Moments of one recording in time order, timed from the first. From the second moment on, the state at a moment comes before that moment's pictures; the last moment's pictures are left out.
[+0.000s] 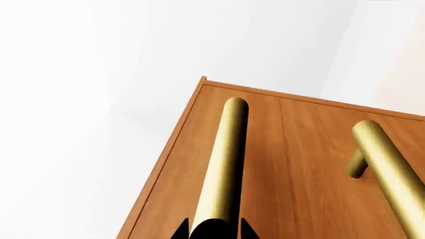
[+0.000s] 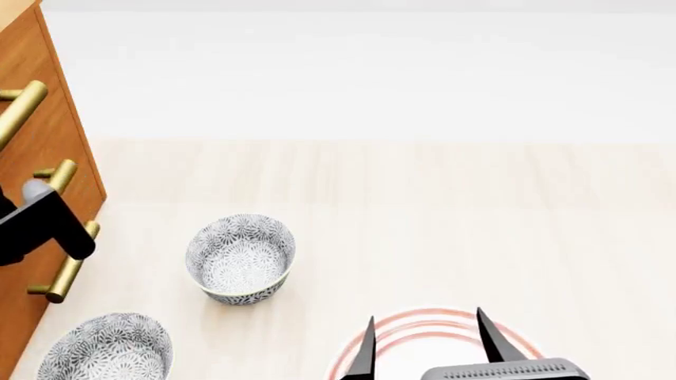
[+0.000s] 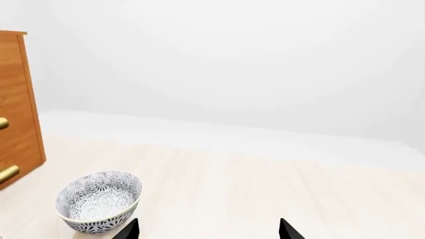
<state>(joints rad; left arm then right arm) -0.95 -0.53 0.84 -0.56 0.48 -0.52 -0.22 0.10 0.38 -0.29 -0.72 0.41 0.66 0.46</state>
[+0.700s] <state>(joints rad) -0.92 -0.49 0.85 -0.24 0.44 -0.71 -0.06 0.07 0.40 -0.27 -0.73 0.43 0.63 0.47</state>
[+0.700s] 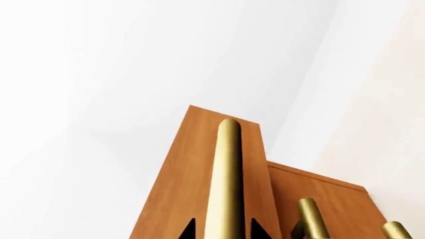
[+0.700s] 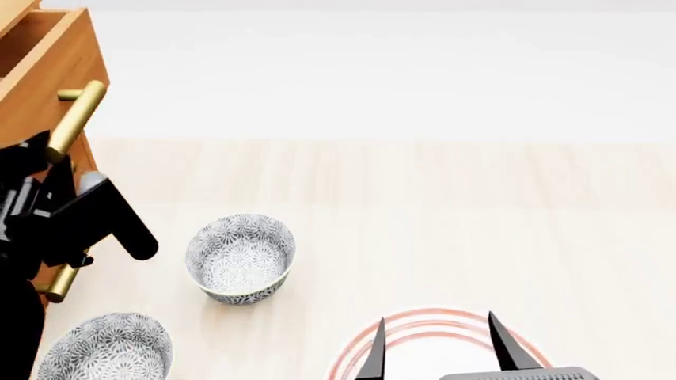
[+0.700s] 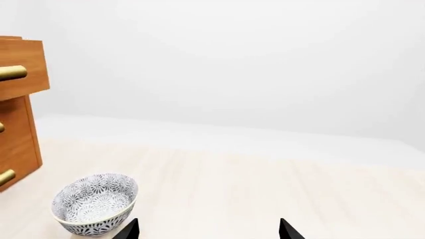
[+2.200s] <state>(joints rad) -0.85 -0.36 1.06 0.16 0.75 -0.97 0.03 0.07 0.41 -0.28 -0.72 0.45 0.61 0.49</state>
